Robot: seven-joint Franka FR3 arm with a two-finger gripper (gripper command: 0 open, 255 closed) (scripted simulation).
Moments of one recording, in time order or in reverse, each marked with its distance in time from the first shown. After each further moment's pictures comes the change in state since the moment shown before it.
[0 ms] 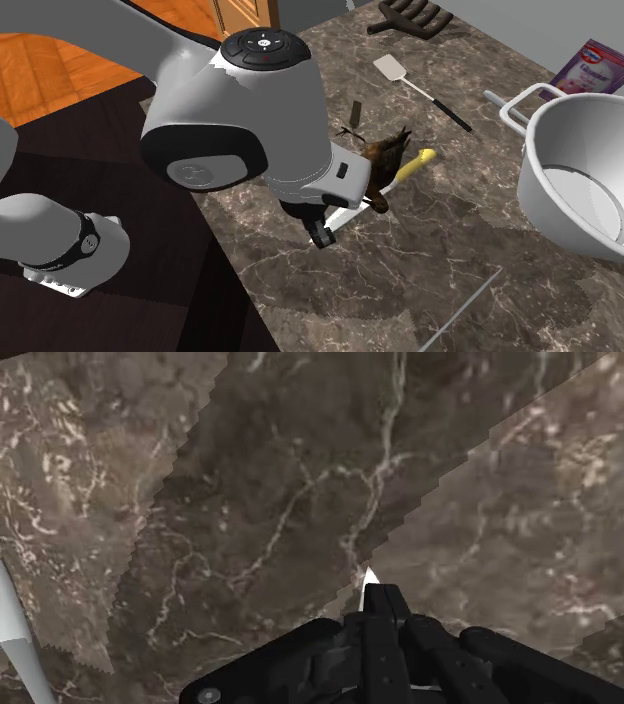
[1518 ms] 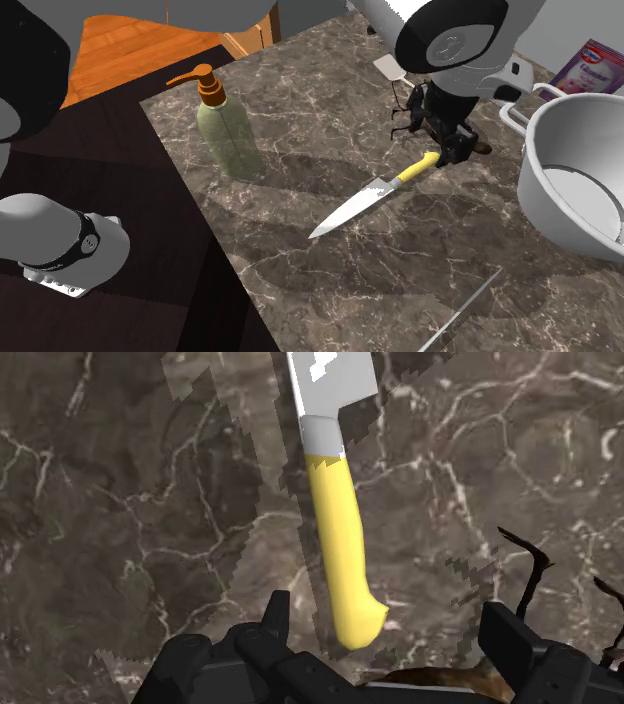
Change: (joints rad) arm 0.135 0.715 0.090 1.147 0.100 -0.512 0.160
